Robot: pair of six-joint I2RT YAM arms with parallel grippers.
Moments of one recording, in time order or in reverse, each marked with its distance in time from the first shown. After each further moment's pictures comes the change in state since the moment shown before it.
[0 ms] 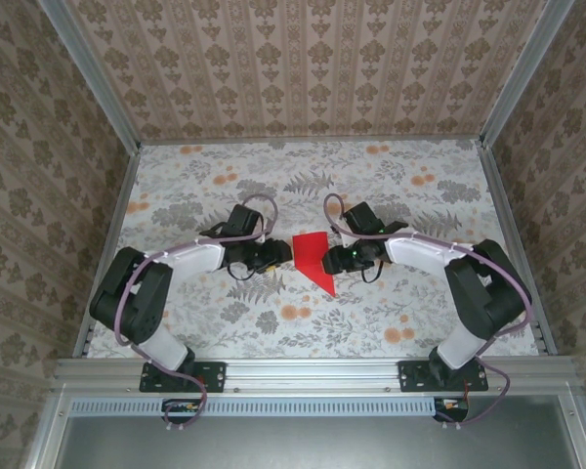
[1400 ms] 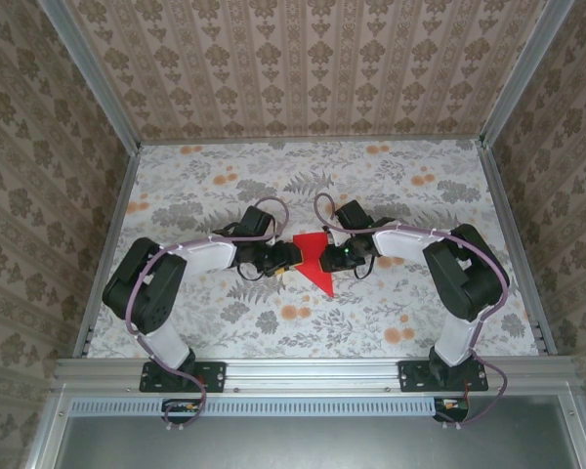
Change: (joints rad) left arm -0.053 0.079 0.043 0.007 -0.006 -0.043; right arm 0.000 0.135 0.071 0.024 -0.054 -0.022
